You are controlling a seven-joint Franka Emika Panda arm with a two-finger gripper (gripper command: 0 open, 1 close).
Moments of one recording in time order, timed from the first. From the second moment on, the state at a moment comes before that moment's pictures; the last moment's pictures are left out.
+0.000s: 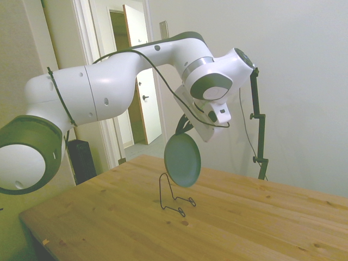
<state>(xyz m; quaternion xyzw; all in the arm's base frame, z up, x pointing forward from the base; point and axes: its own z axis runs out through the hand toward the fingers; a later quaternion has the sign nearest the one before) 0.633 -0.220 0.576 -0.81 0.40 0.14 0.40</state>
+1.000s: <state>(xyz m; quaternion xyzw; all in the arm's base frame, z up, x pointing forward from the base) 0.617 -0.159 0.499 -0.80 0.39 0.14 0.43</state>
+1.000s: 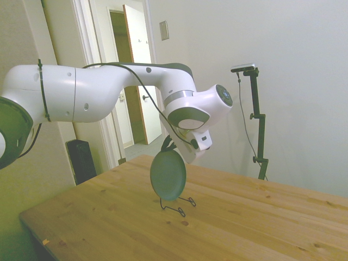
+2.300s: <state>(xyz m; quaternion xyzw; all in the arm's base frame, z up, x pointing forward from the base) 0.617 -0.163 0.487 -0.80 0.39 0.13 0.43</state>
